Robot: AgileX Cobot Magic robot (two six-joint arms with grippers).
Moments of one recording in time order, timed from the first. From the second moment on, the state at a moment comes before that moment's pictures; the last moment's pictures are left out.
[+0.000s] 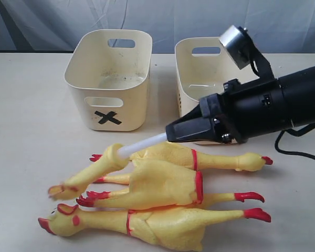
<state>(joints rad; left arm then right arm) -0.04 0.00 0.00 0.00 0.24 0.03 0.35 1.37 -0.75 1.32 0.99 -0.94</state>
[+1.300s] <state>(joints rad) -0.04 0.00 0.00 0.00 0.24 0.03 0.35 1.54 -1.24 1.73 0.49 -1.26</state>
